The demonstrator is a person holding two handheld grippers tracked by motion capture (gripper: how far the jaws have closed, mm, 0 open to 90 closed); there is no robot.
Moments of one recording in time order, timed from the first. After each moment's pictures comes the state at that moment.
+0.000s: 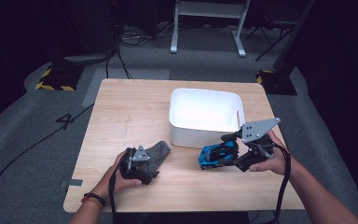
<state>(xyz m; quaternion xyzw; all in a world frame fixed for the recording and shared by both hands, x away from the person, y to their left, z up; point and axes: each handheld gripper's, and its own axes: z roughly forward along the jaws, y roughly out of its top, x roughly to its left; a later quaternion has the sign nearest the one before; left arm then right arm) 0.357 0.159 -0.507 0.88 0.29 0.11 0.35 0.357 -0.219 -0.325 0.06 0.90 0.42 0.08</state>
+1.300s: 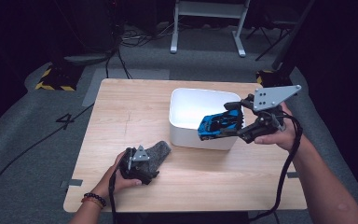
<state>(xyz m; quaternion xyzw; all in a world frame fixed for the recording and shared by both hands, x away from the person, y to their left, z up) 0.357 0.159 -0.507 0.88 0.29 0.11 0.35 0.380 -0.215 -0.243 0.05 0.87 0.47 0.13</state>
